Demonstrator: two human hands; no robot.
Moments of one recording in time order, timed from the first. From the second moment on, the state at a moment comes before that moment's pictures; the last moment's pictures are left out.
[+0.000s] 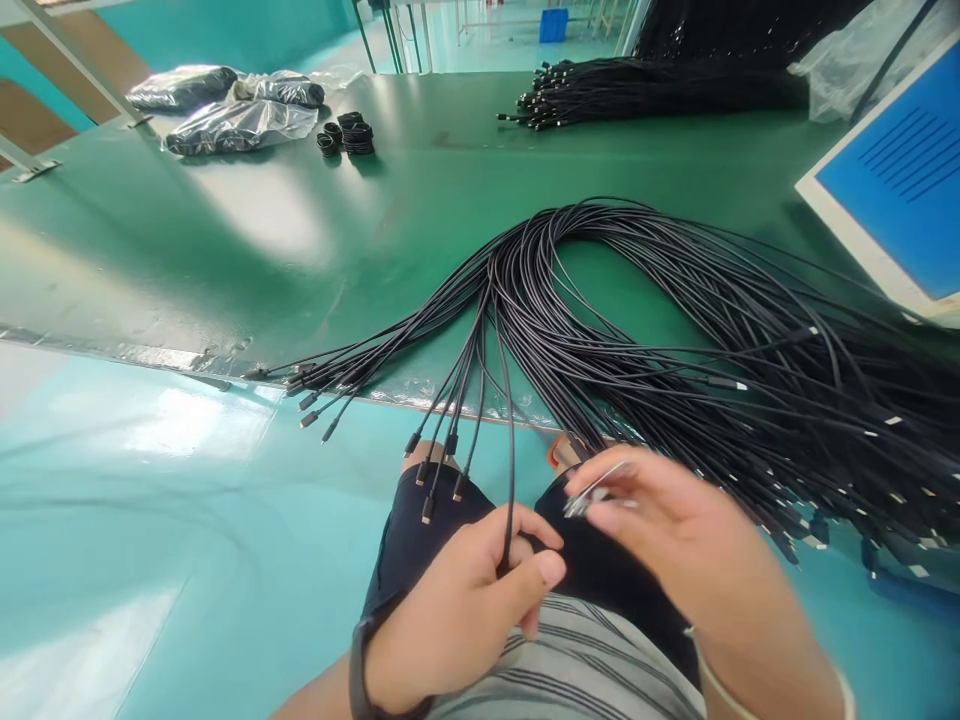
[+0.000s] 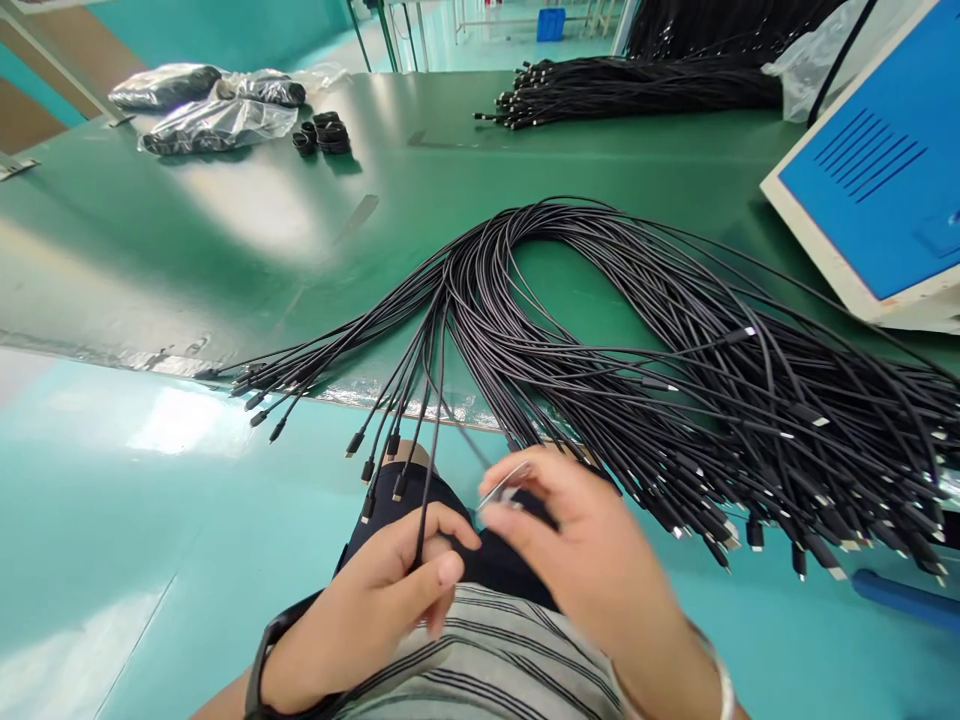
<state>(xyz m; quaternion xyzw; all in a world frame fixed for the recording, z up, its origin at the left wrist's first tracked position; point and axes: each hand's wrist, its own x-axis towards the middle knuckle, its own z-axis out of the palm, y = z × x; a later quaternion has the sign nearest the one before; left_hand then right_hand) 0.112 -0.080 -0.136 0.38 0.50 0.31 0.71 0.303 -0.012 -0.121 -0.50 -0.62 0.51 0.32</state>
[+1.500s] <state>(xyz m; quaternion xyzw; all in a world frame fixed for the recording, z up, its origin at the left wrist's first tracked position) 0.120 -0.085 -0.125 0.21 0.48 0.41 0.75 0.273 -0.056 -0.132 -0.38 -0.32 0.75 0.43</state>
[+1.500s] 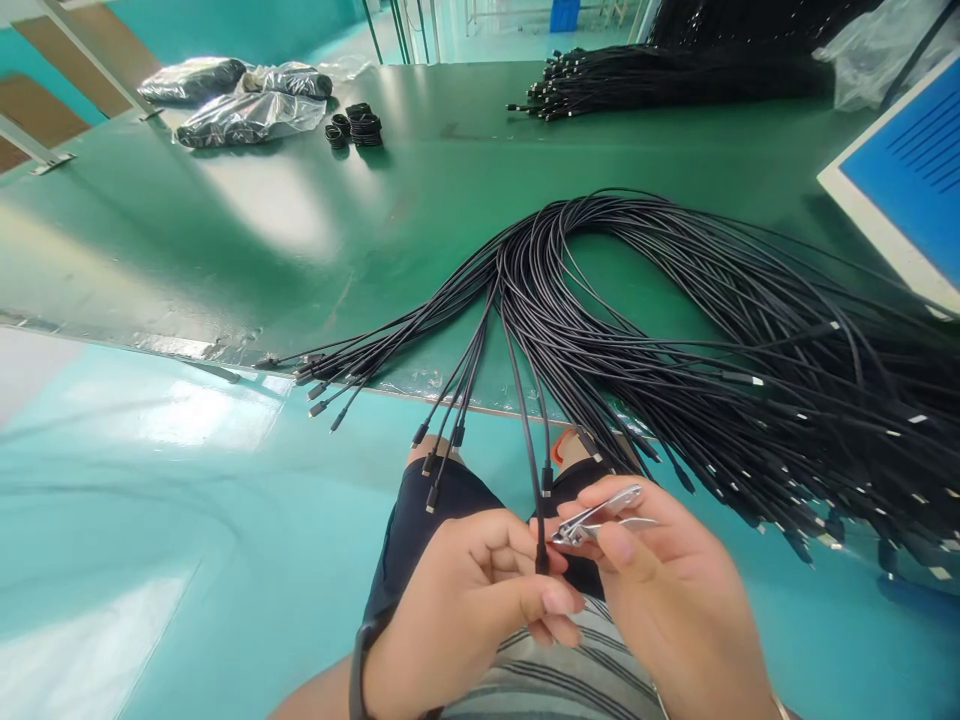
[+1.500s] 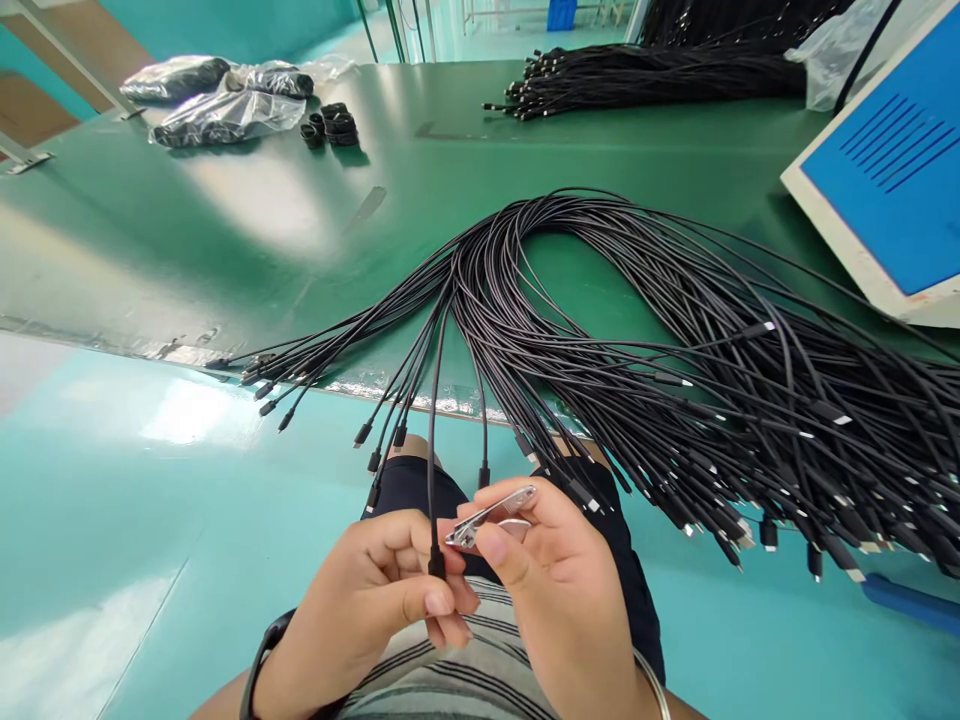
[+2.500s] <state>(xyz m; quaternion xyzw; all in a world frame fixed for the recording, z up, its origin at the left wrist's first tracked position) 0.129 -0.090 -0.132 0.32 0.65 0.40 0.56 0.263 -0.062 -0.122 -0.46 -0.52 0.58 0.43</state>
